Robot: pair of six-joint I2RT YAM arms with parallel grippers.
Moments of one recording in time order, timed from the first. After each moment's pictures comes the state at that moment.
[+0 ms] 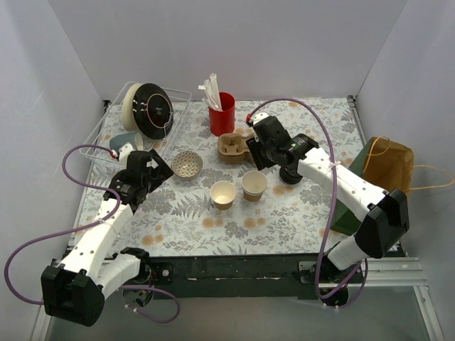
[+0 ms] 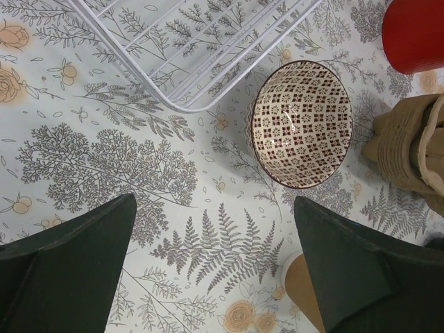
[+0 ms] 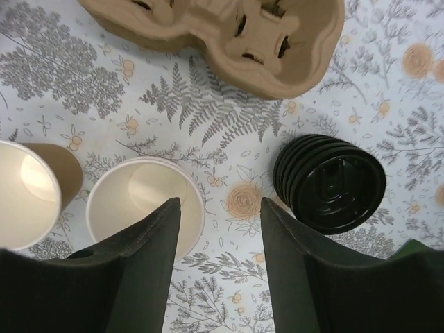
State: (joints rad) left arm -0.24 0.97 0.76 -0.53 -0.29 -0.80; right arm 0.73 1.51 1.39 -0.74 0.27 0.10
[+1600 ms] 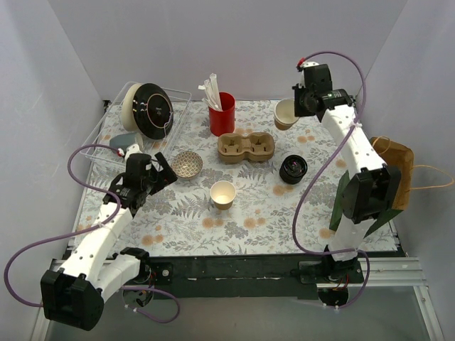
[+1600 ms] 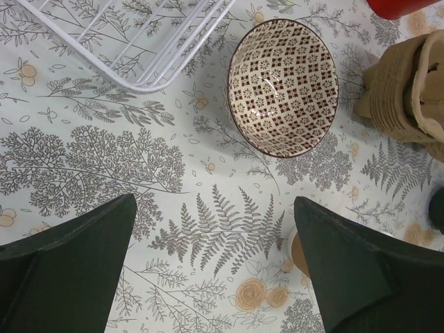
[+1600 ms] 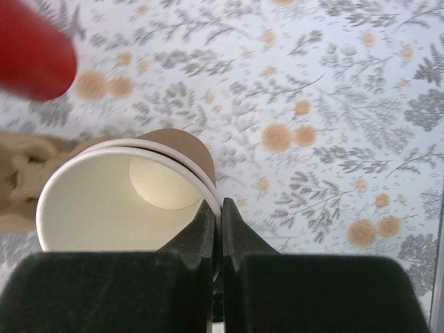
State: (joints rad) left arm -0.24 0.96 0.73 -0.49 -0.17 -0.69; right arm 0.30 1.76 1.80 -0.76 0.10 0.08
